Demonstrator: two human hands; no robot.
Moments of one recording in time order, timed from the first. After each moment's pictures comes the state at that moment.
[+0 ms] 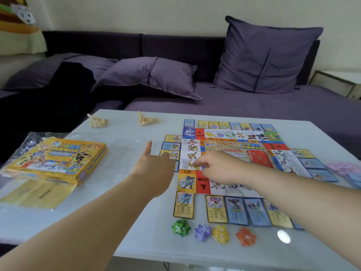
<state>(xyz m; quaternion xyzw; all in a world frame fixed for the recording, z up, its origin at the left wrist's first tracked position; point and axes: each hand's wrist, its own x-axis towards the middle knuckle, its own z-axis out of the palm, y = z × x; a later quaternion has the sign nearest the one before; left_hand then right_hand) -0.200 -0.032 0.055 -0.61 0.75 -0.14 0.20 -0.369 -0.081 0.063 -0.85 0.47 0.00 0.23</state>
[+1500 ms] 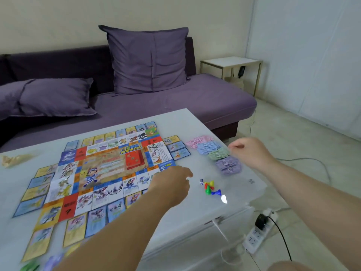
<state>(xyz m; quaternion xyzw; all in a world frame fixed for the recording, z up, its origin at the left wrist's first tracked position) -0.542 -0.013 0.051 -0.50 0.86 0.12 0.01 -0.768 -0.008 0.050 -0.54 0.76 -0.34 0.16</state>
